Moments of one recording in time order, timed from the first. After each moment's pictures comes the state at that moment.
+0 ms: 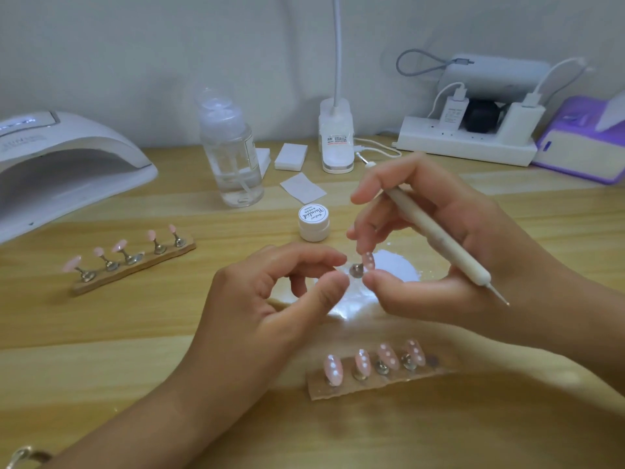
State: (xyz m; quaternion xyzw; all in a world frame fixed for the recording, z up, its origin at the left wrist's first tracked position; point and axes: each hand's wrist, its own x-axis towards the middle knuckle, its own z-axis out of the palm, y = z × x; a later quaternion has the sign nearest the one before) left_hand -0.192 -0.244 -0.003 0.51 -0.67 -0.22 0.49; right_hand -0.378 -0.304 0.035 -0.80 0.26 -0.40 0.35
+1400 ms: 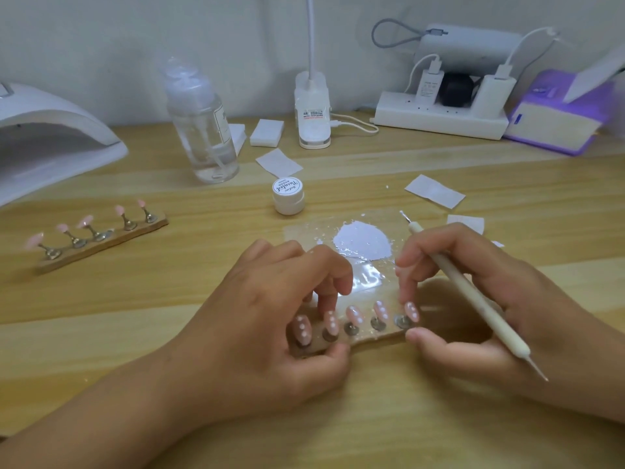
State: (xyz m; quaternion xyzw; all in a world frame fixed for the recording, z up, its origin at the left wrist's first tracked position) left_hand -0.203 -0.232 0.001 0.43 -0.85 -0.12 0.28; right_hand -0.429 -0.254 -0.012 -0.76 0.32 -0.42 0.37
